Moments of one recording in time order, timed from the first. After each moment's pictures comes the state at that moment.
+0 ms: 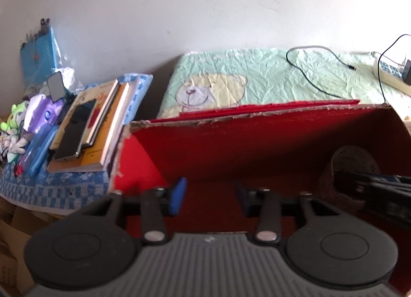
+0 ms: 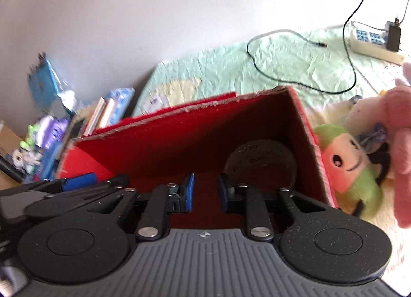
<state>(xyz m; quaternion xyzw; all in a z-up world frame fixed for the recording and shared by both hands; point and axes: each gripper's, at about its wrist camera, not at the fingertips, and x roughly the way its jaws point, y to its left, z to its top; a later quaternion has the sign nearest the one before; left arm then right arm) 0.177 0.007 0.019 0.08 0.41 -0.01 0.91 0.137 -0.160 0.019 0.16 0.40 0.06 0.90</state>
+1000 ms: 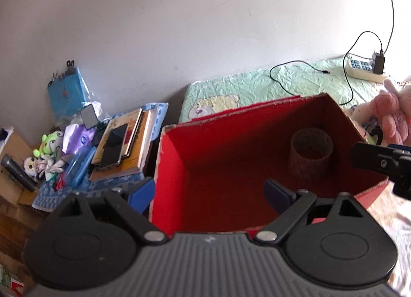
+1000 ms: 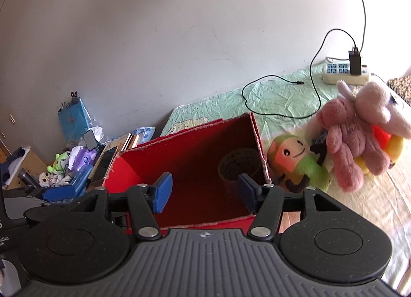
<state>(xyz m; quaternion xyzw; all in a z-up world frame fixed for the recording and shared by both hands) 0.050 -0.009 0.085 0.15 0.36 -0.01 0.92 0.014 -0.194 0.064 0.19 0.29 0.06 0.94</state>
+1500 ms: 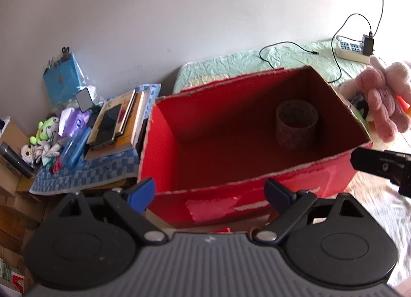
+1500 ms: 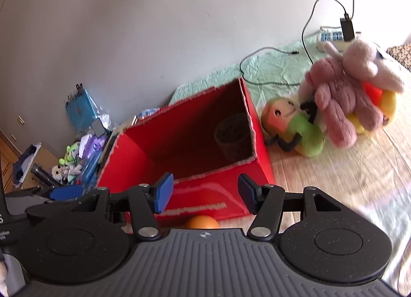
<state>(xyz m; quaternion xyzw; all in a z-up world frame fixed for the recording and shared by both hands) 0.019 -0.017 0.072 0.15 0.39 -0.02 0.91 -0.017 -0.210 0.040 0.23 0.33 0.08 0.91</state>
